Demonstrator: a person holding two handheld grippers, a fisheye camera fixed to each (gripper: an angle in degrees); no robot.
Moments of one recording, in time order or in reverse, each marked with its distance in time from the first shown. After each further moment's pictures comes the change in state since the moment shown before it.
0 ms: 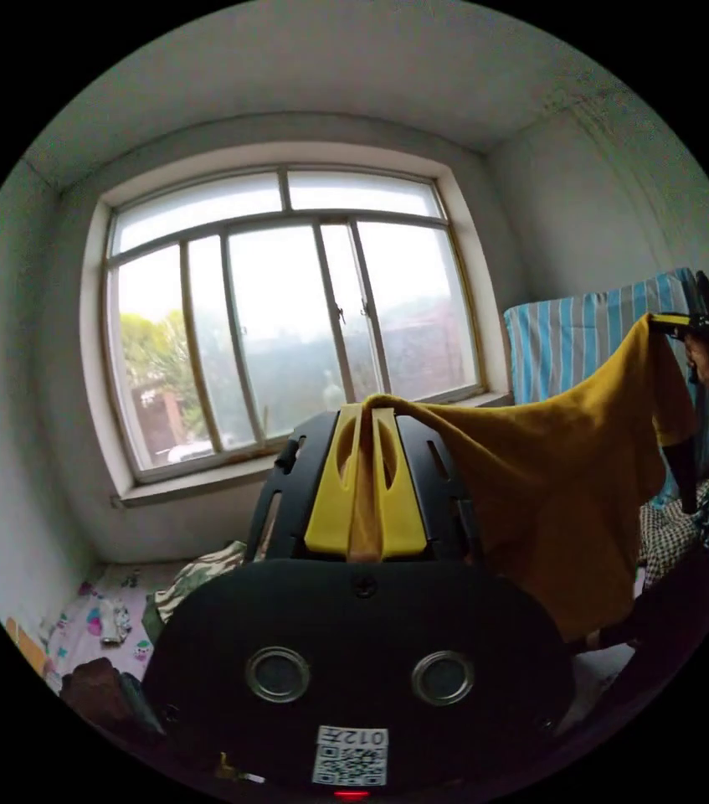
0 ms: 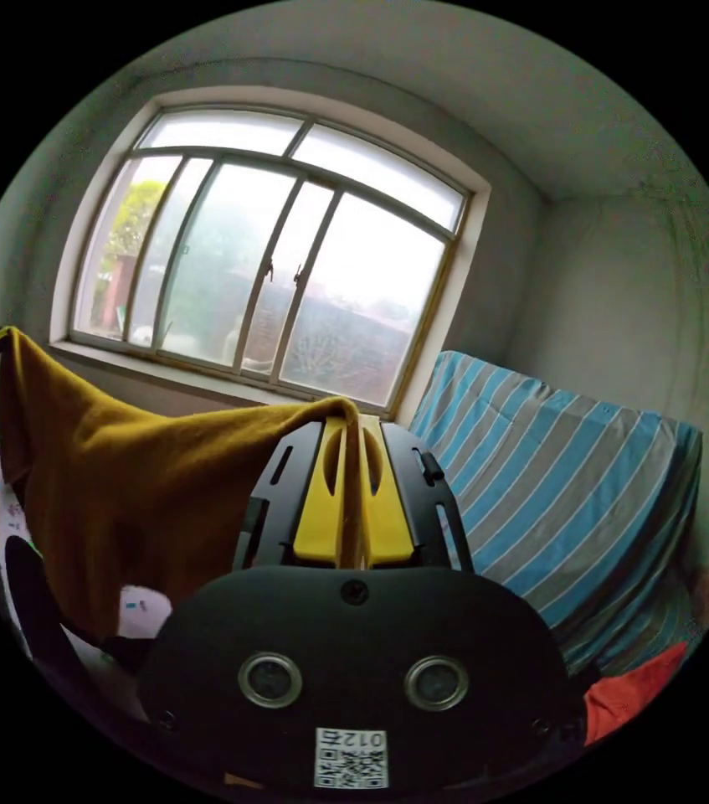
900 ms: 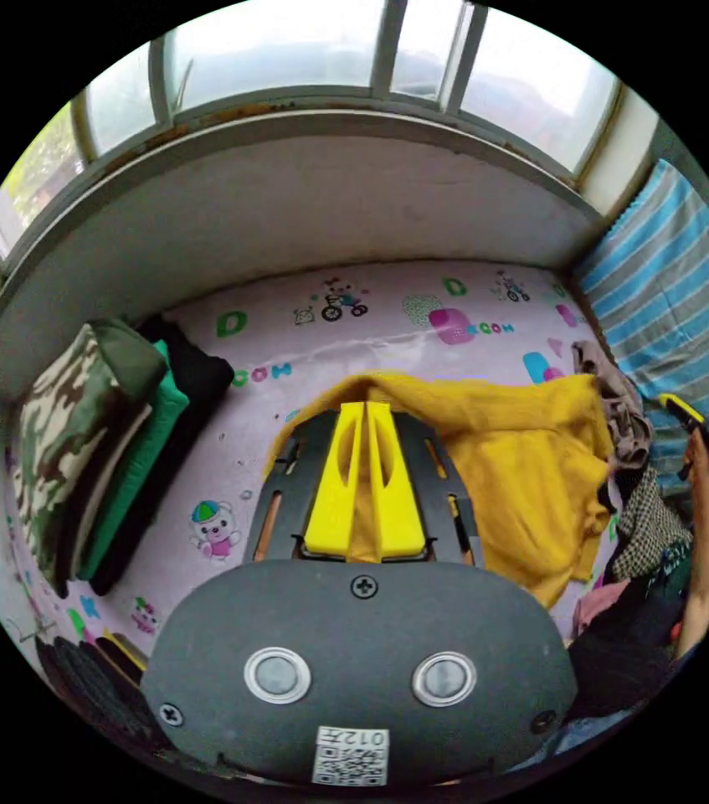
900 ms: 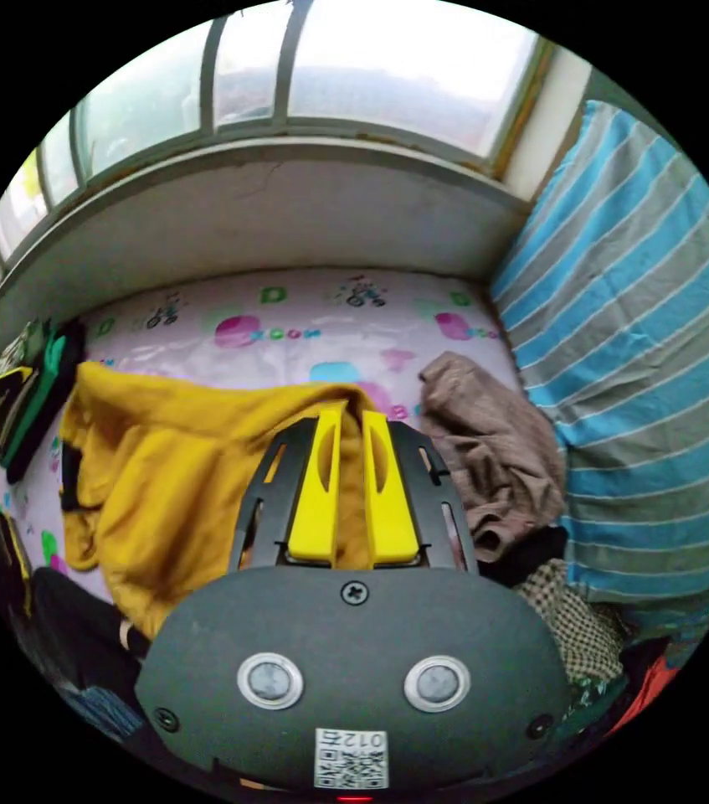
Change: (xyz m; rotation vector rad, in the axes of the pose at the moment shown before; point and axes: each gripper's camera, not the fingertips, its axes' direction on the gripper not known) left arm -0.043 0.061 0.514 -0.979 0.198 -0.235; right arm -0.085 0.143 0.554 -0.806 -0.186 0.074
